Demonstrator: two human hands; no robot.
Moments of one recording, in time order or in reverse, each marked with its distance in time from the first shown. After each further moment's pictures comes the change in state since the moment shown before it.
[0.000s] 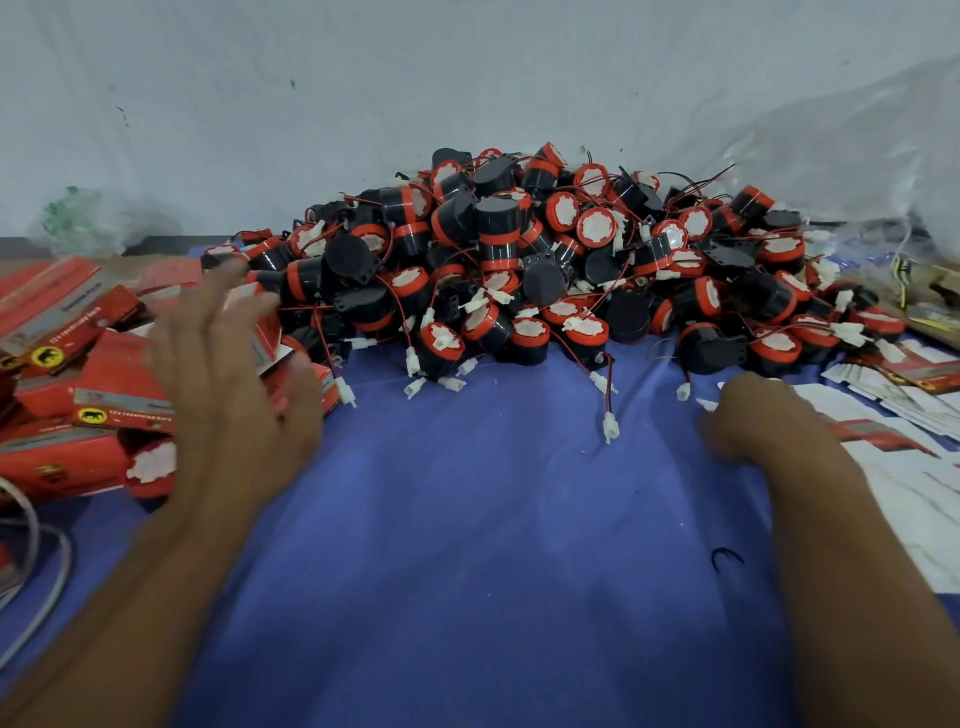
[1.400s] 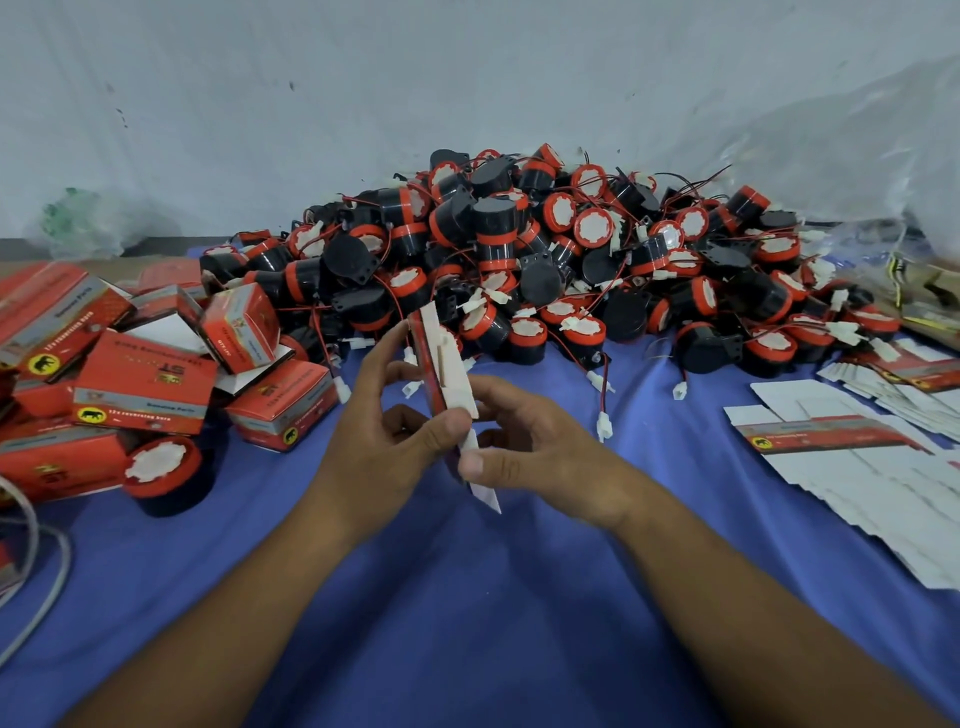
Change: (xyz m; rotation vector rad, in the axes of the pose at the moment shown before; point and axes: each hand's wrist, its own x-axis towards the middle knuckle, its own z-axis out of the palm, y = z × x) left_hand -0.028 0.071 0.031 -0.998 -0.546 -0.654; right_hand -0.082 -0.109 0.039 1.111 -0.583 -0.968
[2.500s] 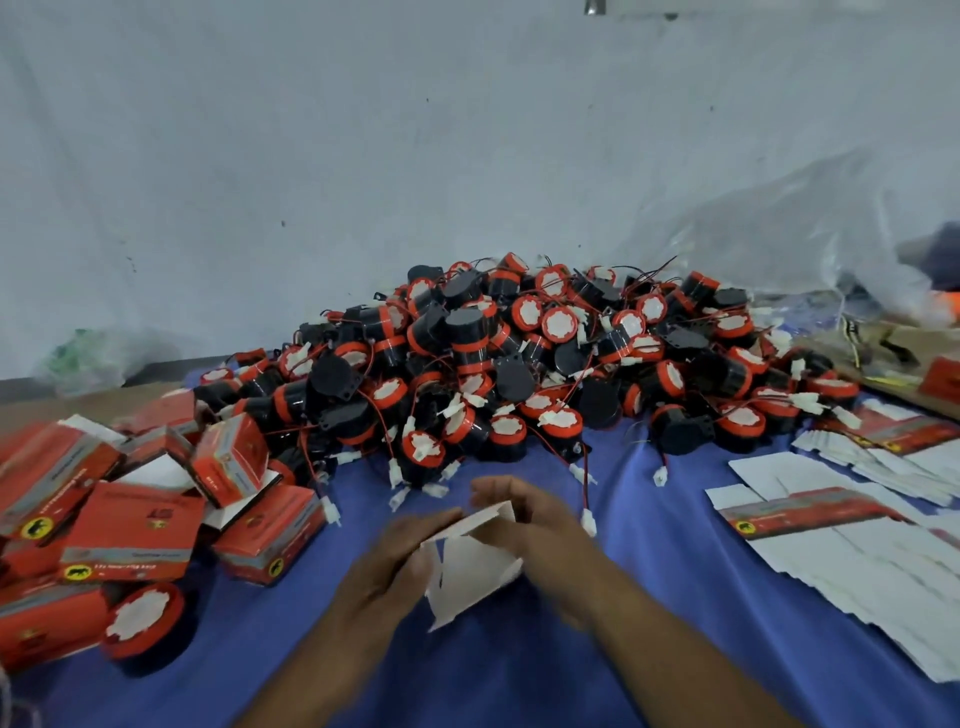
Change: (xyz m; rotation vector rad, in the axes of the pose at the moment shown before) left_hand -0.007 -0.009 0.003 0.107 -0.147 -0.123; right_hand 0.011 0.022 -0.010 0.225 0.418 0.206
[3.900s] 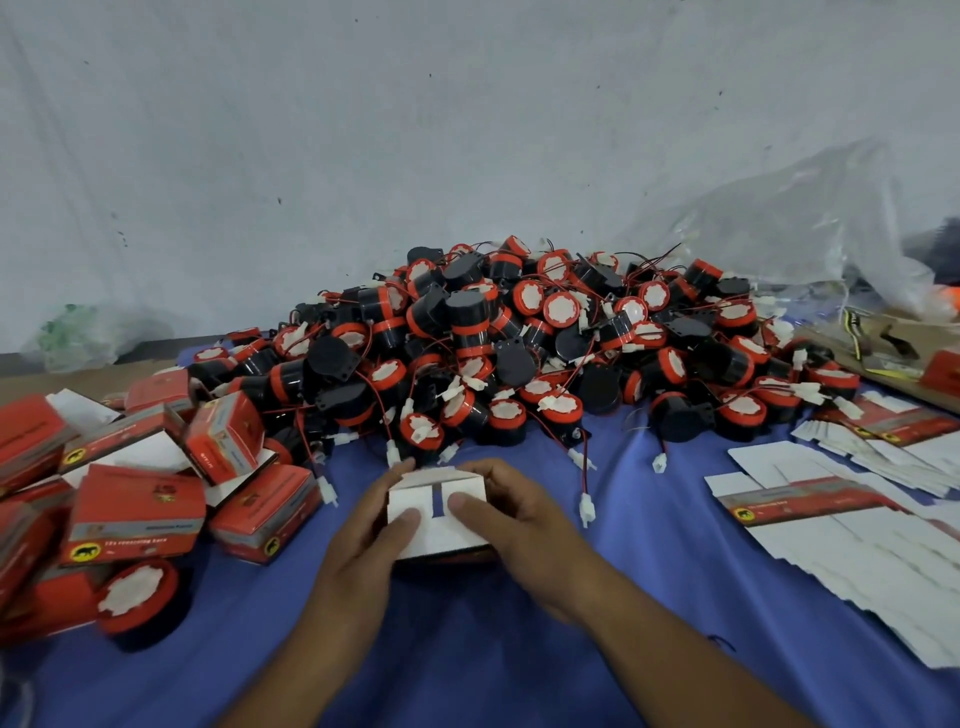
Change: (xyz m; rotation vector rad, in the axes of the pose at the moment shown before) left_hand 0.010 -0.019 0.004 -0.246 0.197 -0.064; right_hand -0.007 -0.003 0.015 0.091 -0.112 -0.097
